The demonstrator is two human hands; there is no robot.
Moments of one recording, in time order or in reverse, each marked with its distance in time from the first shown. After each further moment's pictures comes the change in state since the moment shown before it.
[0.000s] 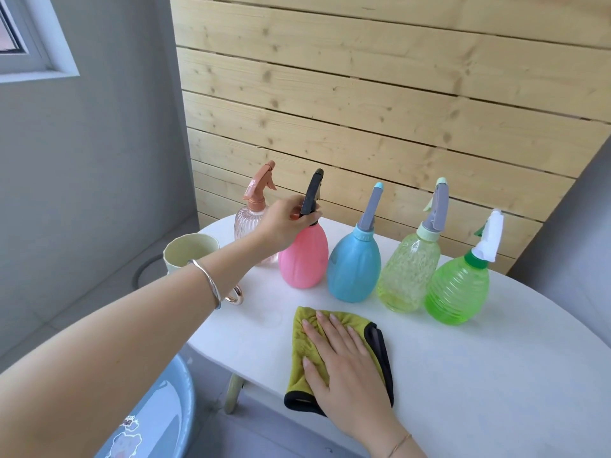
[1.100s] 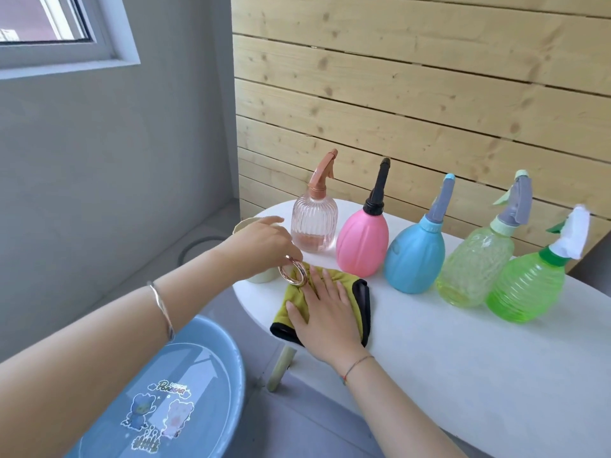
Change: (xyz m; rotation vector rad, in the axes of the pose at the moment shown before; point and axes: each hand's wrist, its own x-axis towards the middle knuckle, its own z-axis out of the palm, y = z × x) left_hand -0.085 -0.049 -0.105 1.073 -0.464 0.288; right_hand 0.085 -0.098 0.026 0.070 -0.091 0.001
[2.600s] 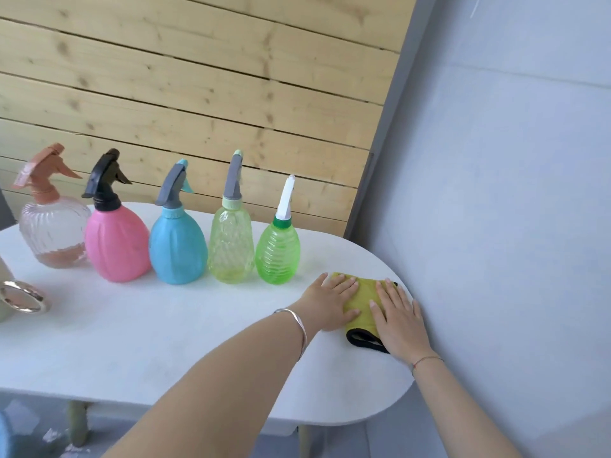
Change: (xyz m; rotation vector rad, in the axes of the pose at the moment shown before) left_hand 0.225 0.421 0.023 -0.134 -0.161 0.348; right_hand -0.243 0.374 -0.139 -0.098 0.038 0.733
